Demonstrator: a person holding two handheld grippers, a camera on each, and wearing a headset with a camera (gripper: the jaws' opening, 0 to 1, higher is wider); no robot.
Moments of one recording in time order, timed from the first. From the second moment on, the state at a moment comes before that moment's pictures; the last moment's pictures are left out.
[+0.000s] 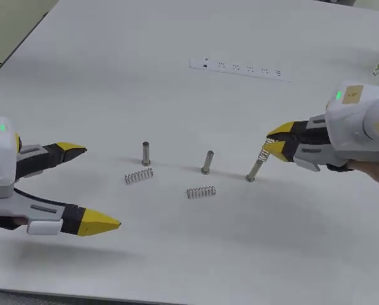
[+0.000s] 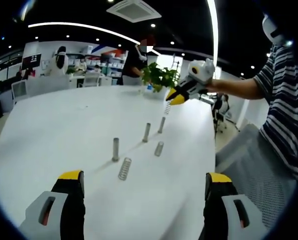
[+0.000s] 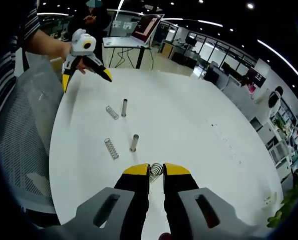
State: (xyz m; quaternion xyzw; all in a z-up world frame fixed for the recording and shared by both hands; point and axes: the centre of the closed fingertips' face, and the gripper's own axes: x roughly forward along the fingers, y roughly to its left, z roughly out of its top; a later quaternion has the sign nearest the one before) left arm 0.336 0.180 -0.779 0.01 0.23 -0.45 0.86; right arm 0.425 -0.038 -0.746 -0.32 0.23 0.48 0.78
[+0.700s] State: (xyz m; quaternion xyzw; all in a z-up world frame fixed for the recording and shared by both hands) left arm 0.335 0.184 -0.781 0.02 0.24 -0.44 0.86; right arm 0.431 -0.040 -0.757 -0.31 0.24 0.47 0.79
